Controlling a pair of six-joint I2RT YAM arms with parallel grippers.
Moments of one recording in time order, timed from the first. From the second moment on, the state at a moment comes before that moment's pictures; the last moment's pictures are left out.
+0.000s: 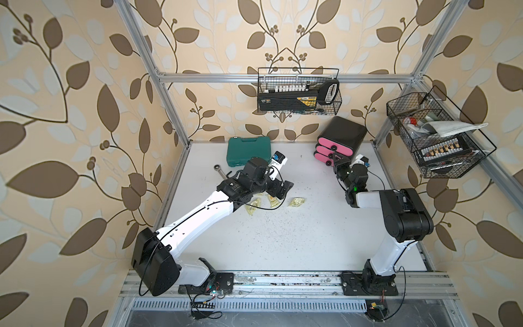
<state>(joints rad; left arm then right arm) -0.73 1.35 1.17 -0.36 0.14 -0.03 0.05 1.85 0.78 1.00 -0.07 1.35</state>
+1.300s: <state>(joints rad) -0.73 1.35 1.17 -0.37 0.14 -0.03 0.01 2.03 1.02 0.73 0.05 1.22</state>
